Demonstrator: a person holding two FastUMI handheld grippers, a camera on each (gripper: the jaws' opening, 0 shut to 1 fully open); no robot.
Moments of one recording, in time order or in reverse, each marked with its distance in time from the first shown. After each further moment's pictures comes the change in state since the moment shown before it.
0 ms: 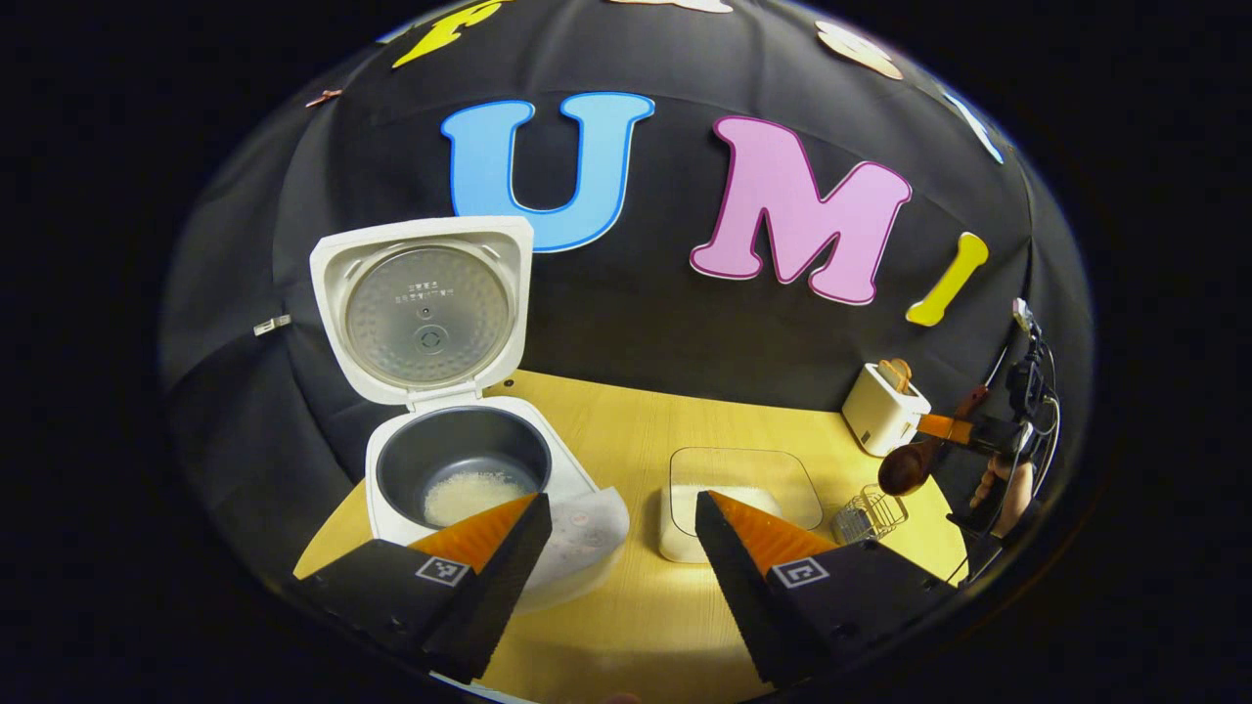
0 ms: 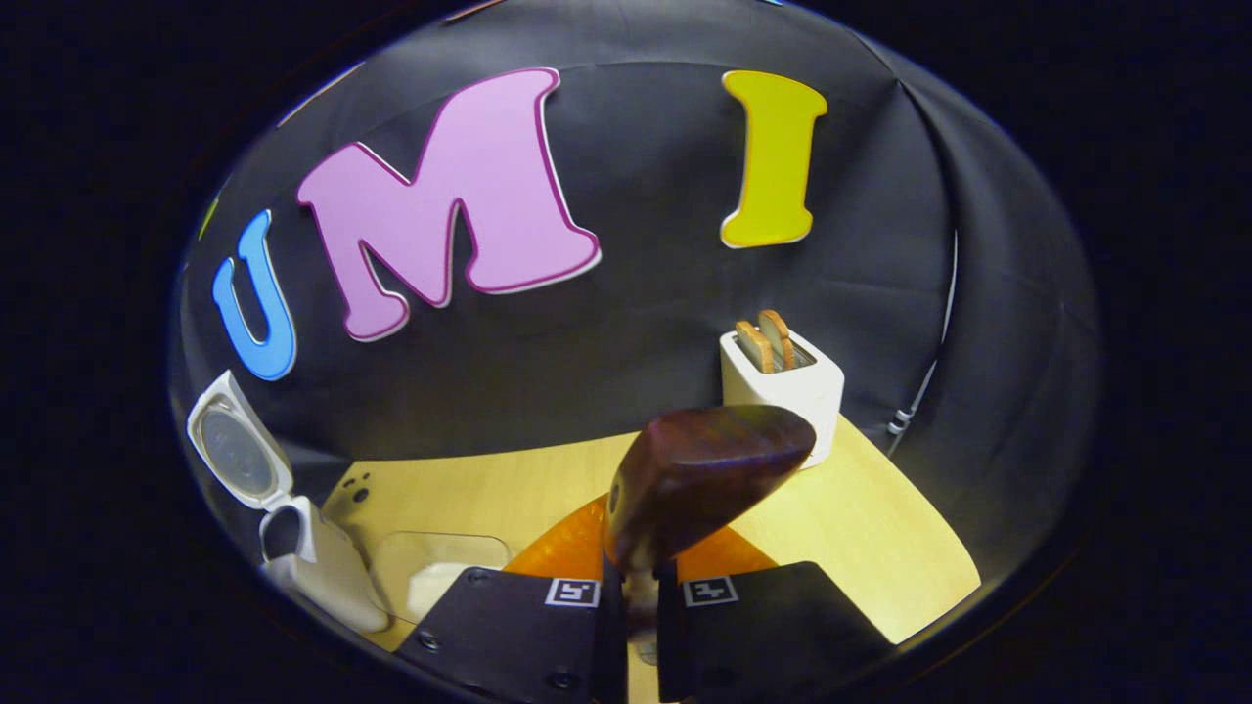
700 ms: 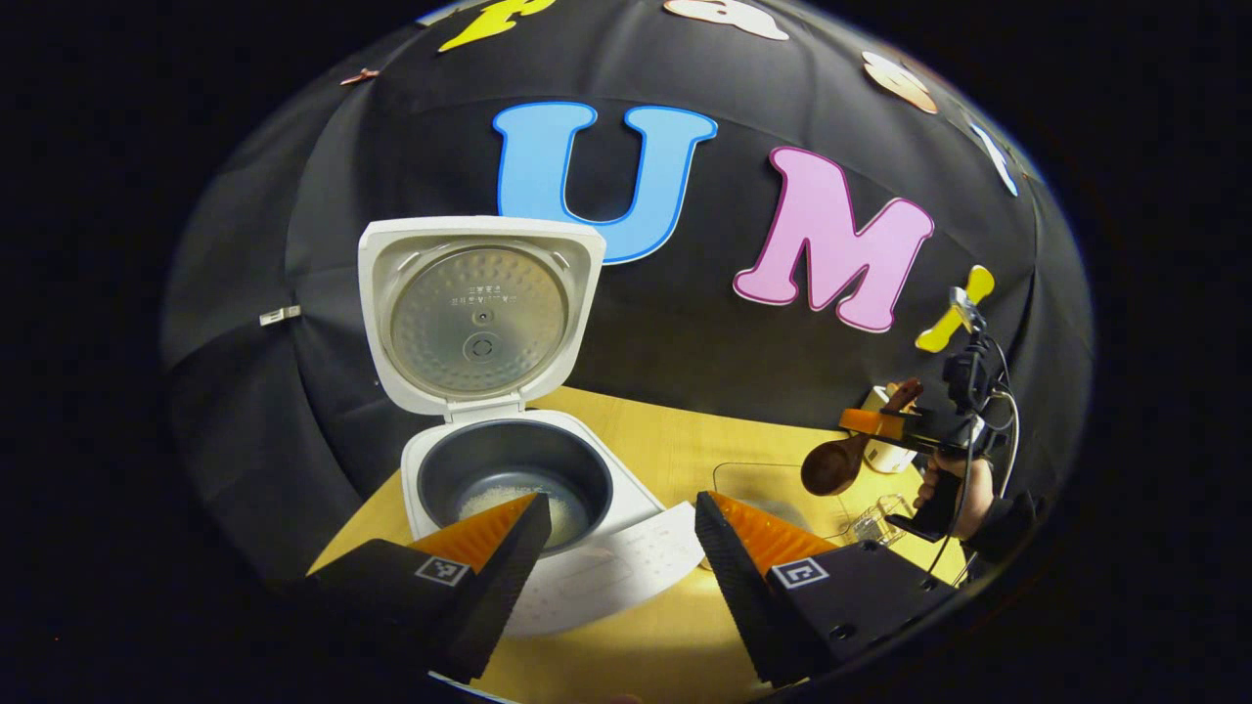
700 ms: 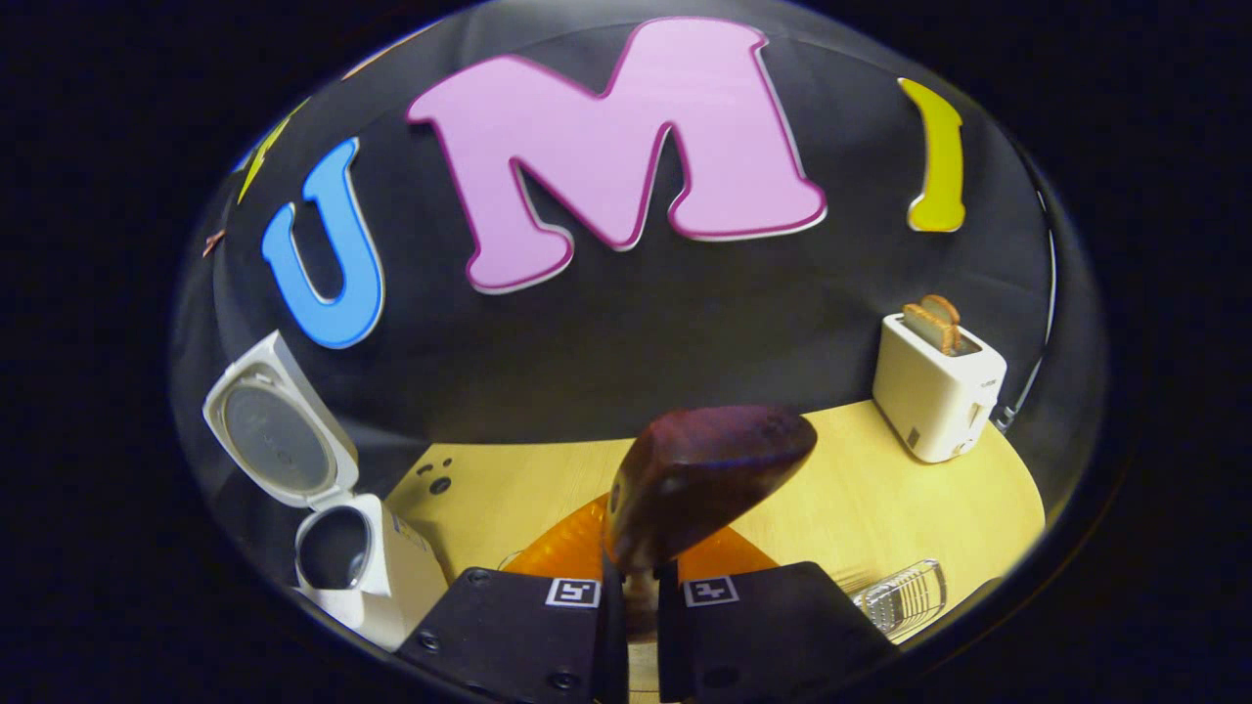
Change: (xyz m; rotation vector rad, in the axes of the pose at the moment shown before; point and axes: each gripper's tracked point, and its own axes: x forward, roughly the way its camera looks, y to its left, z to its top) left arm 0.000 0.070 0.005 -0.002 -0.029 -0.032; right arm 0.059 0.175 -0.073 -0.091 0.080 0.191
